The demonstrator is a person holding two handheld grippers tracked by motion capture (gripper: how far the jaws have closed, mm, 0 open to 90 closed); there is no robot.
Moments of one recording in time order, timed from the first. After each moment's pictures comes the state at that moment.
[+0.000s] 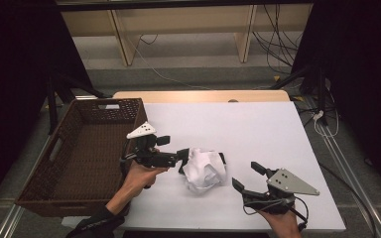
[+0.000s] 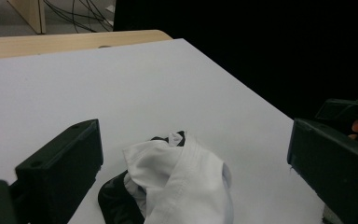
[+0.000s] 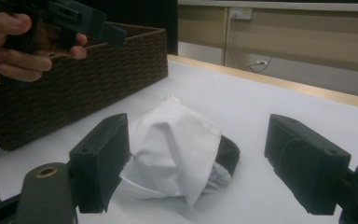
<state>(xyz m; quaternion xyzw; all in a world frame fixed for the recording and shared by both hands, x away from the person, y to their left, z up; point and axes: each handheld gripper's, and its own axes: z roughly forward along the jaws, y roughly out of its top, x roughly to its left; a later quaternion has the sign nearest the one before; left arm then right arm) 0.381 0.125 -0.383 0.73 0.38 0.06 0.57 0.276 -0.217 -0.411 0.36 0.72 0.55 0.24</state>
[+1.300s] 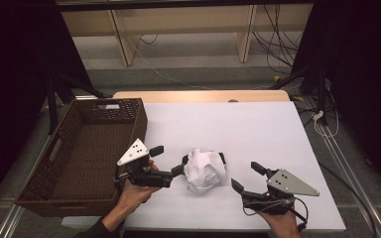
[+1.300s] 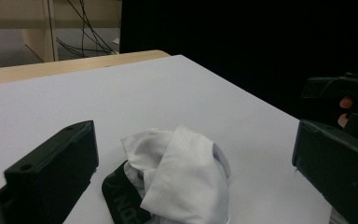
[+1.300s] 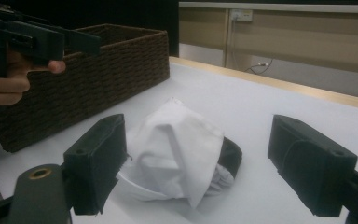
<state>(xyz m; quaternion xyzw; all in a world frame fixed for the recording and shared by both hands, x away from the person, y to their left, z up) 0.339 0.136 -0.402 0.71 0.35 0.11 0.59 0.275 -0.216 -0.411 0.35 0.71 0.55 0.25</state>
